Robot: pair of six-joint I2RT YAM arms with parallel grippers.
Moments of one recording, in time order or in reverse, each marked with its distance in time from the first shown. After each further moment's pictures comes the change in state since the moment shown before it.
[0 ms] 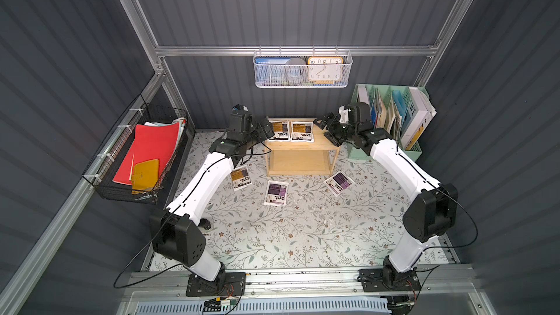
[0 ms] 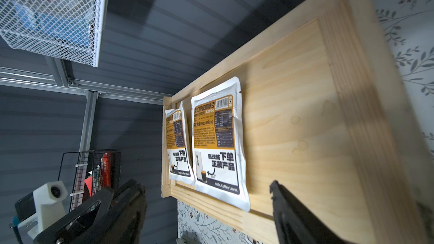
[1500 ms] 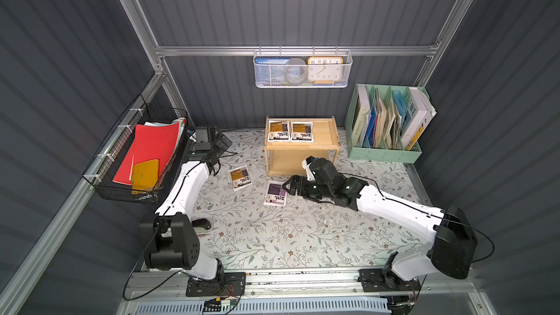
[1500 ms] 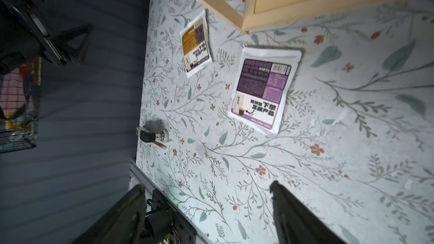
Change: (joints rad) left arm 0.360 -0.025 -0.258 0.034 -0.110 -0.089; right arm 0.529 -0.260 -0.595 0.129 0.181 0.006
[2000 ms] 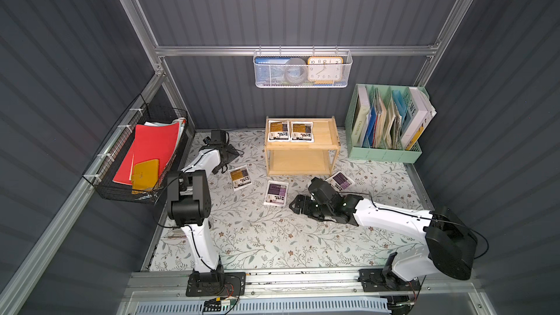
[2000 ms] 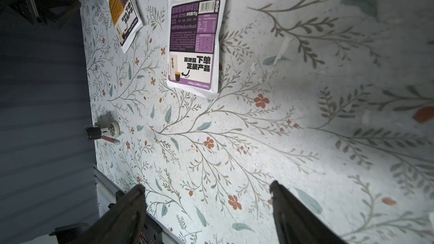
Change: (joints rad) left arm 0.006 0.449 0.206 -0.073 0.002 0.082; right arm 0.037 -0.033 -0.228 0.075 0.071 0.111
